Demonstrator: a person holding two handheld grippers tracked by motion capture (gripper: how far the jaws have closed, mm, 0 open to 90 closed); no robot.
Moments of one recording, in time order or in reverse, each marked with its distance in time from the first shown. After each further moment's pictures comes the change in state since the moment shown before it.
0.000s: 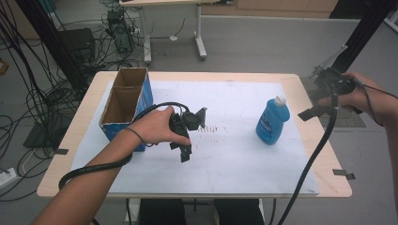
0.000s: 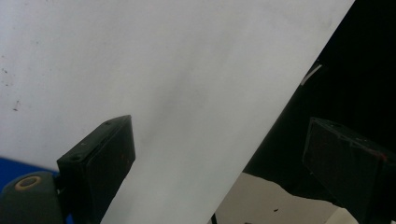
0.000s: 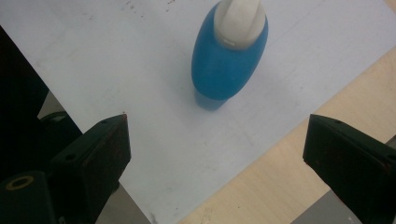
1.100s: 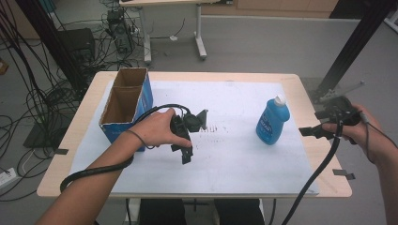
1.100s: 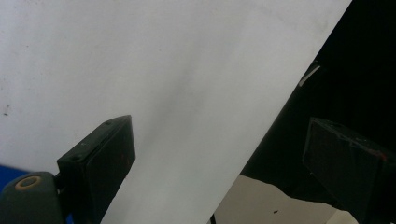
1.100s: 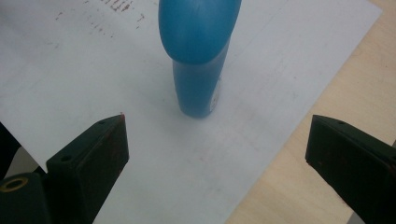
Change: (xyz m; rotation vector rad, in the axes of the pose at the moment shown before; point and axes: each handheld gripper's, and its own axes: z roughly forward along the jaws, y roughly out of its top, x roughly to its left) left arm -0.003 0.001 0.005 -0.003 -0.006 0.002; right arm 0.023 -0.105 0.047 -0.247 -0.089 0.148
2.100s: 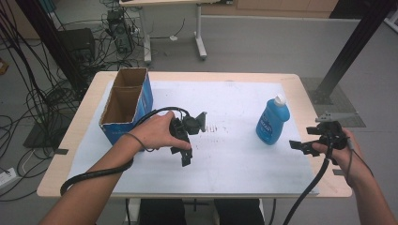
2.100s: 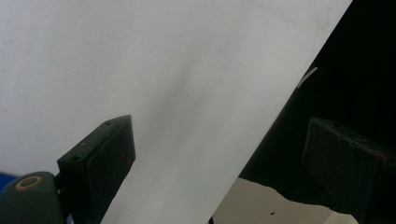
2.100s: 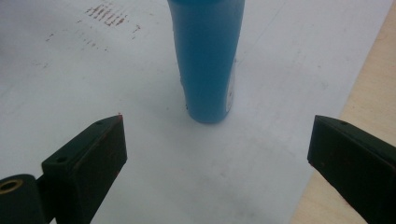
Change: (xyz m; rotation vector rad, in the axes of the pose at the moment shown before) left arm 0.002 -0.004 0.008 -0.008 -0.012 -0.006; right arm 0.017 -0.083 0.049 -0.179 -0.007 0.112
